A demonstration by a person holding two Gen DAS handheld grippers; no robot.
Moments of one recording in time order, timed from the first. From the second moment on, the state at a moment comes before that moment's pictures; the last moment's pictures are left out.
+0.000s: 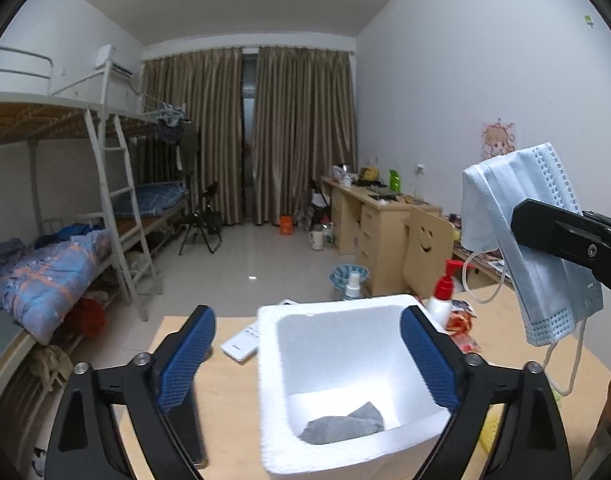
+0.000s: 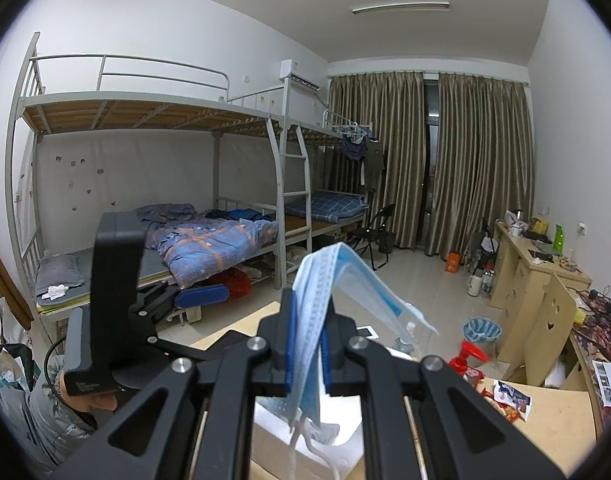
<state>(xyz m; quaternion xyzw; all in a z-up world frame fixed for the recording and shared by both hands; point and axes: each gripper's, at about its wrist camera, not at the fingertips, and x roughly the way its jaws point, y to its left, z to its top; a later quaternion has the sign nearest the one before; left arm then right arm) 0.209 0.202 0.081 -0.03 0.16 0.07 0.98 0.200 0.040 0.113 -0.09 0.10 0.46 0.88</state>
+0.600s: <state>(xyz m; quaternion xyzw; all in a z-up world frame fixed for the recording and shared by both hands) 0.196 0.242 0.065 -0.07 0.15 0.11 0.98 0.242 0.076 0.090 -0.08 0.16 0.50 0.85</state>
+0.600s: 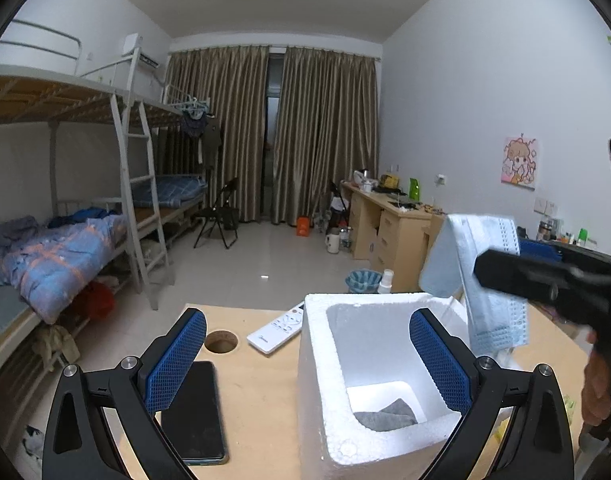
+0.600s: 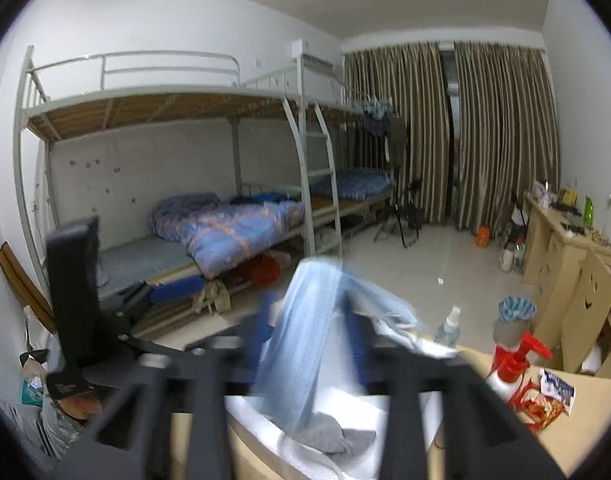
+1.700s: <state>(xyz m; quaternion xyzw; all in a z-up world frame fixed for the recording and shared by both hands) 0.203 0.202 0.061 -0.04 0.17 0.02 0.98 0.234 0.064 0.101 -0.05 0.22 0.51 0.83</state>
